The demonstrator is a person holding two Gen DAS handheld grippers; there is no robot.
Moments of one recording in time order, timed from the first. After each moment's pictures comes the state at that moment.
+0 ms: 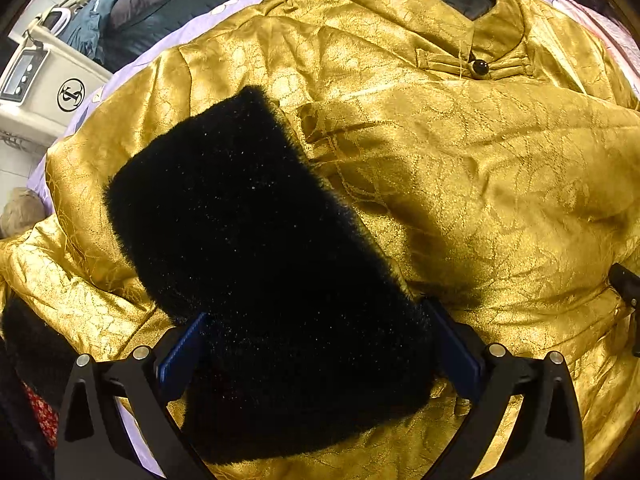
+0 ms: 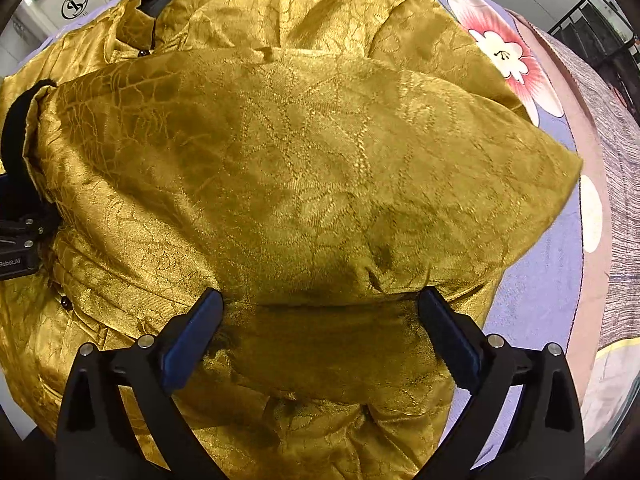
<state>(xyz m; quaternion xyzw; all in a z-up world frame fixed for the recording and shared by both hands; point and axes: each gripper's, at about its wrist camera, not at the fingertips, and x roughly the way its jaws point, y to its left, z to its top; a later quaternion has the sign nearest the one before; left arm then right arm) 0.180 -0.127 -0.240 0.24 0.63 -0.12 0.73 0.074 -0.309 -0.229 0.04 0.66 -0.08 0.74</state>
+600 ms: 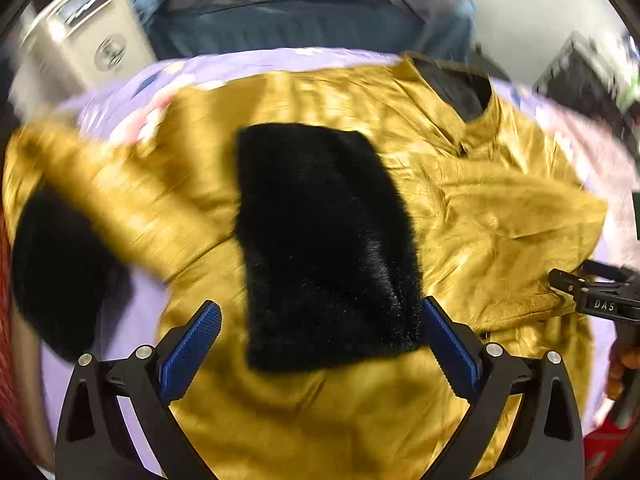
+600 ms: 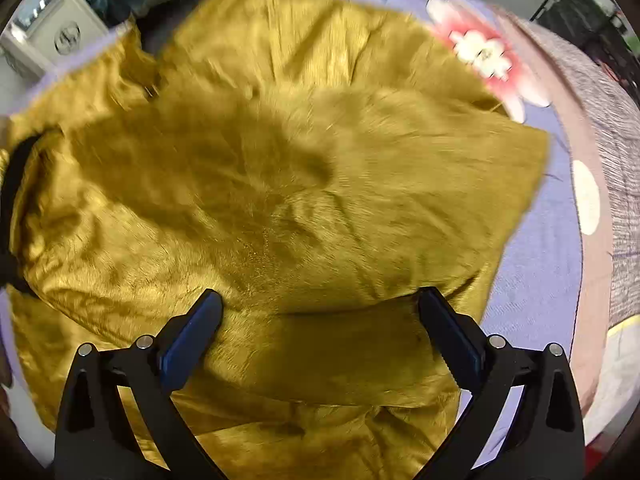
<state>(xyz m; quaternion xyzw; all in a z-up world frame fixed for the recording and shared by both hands) 0.144 -0.025 -0.164 0.05 0.58 -0.13 0.81 0.066 -0.311 -0.197 0.10 0.61 -0.09 0.78</state>
